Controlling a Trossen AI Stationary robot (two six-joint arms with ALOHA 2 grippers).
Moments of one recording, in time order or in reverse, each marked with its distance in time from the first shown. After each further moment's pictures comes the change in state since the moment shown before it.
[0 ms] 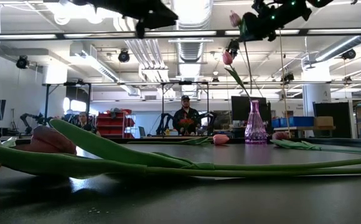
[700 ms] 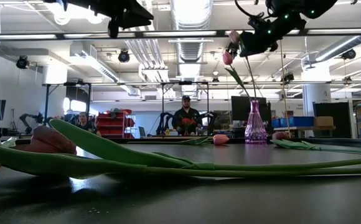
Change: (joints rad) left arm -0.022 -0.253 -0.202 -0.026 -0.149 -0.060; right arm -0.001 0.065 -0.043 0.024 0.135 -0.049
